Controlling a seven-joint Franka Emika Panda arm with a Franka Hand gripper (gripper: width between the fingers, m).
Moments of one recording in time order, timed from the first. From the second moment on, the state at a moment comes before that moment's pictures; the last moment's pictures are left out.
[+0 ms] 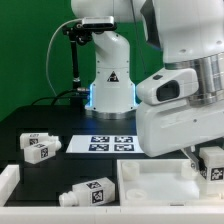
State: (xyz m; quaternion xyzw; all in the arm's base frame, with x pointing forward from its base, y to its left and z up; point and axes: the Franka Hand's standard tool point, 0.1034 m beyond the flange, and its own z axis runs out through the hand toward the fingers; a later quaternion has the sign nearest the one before) arm 0.630 0.109 0.073 -0.99 -0.08 -0.03 0.11
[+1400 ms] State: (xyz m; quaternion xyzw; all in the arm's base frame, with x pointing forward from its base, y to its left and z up) arm 0.627 0.113 0.069 -0.87 0.47 0.00 0.13
